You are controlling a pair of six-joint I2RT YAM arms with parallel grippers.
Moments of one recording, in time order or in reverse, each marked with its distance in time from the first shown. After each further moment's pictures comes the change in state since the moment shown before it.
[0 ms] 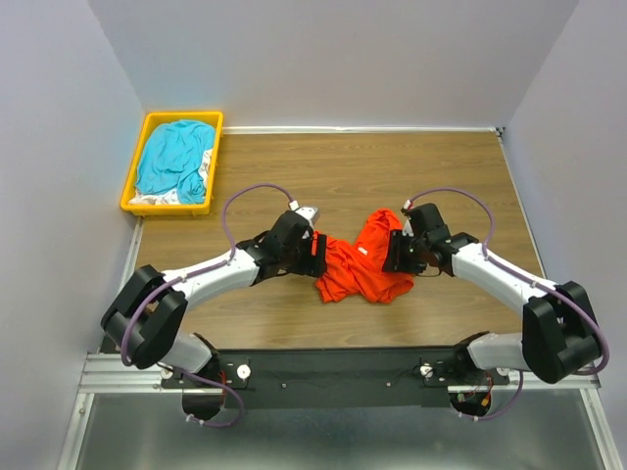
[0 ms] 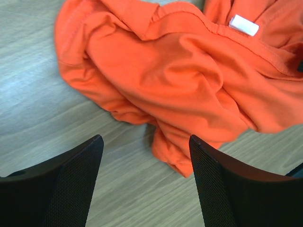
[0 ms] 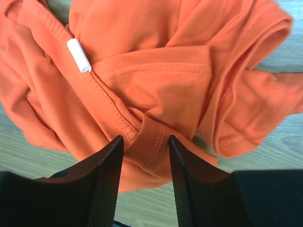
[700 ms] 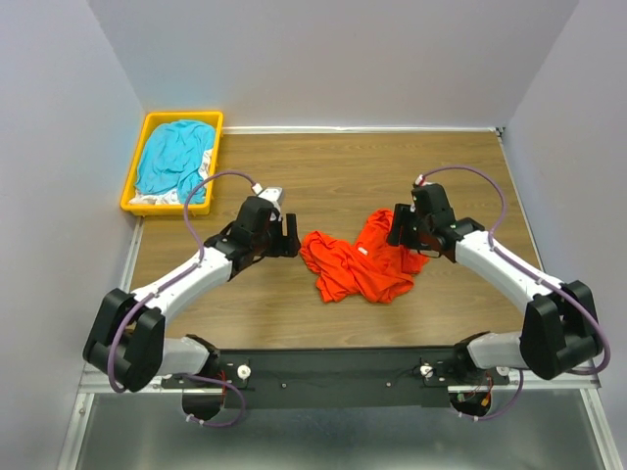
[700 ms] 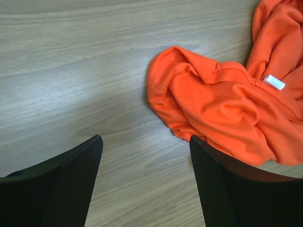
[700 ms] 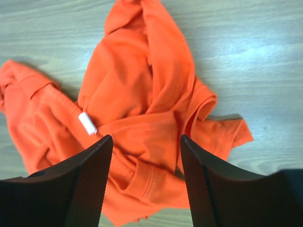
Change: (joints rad) left arm 0.222 -0.156 -0.021 -0.033 -0.014 0.072; right arm -0.029 0.048 0.153 0.007 0.192 0.016
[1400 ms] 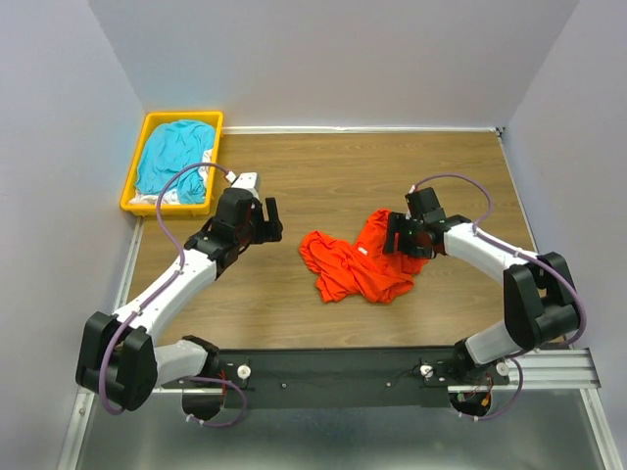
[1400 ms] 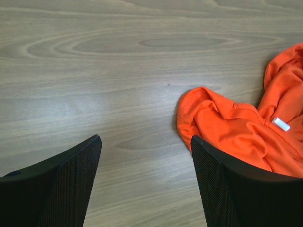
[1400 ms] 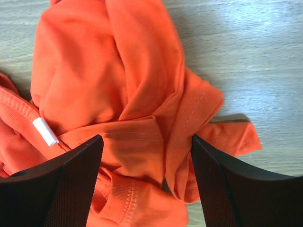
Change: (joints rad) left arm 0.090 -0.093 0.040 -0.035 -0.101 0.011; right arm -0.048 0.147 -0.023 0.019 -0.070 -0.015
